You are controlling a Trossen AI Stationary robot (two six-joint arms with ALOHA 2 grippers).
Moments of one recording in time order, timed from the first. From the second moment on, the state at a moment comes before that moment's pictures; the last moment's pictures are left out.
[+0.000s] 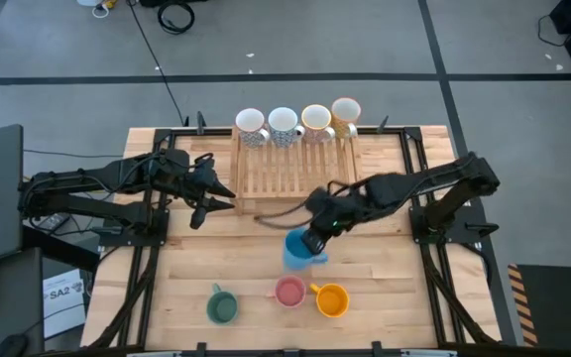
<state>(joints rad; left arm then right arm) 0.11 0.88 0.88 -0.48 0.19 -0.09 0.26 1.63 1.63 -0.96 0.09 1.04</state>
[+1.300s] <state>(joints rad) 0.11 0.88 0.88 -0.49 0.19 -0.09 -0.24 1.39 1.63 -1.39 0.29 0.73</state>
